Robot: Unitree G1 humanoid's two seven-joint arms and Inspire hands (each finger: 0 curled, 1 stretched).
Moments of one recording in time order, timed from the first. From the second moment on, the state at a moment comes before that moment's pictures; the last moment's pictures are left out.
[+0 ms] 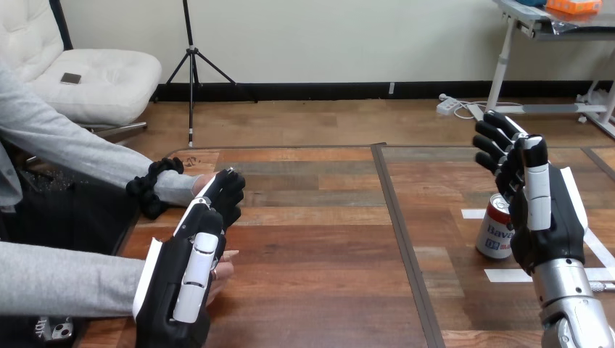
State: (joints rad) left arm 0.26 0.03 -0.02 0.11 -0.19 -0.58 -0.27; right arm -0.23 -0.21 -0.26 0.58 0.22 -0.50 0.28
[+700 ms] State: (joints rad) left arm 0.26 0.03 -0.02 0.11 -0.19 -0.58 -0.26; right arm -0.35 -0.28 -0.27 0.78 0.19 -0.52 0.24
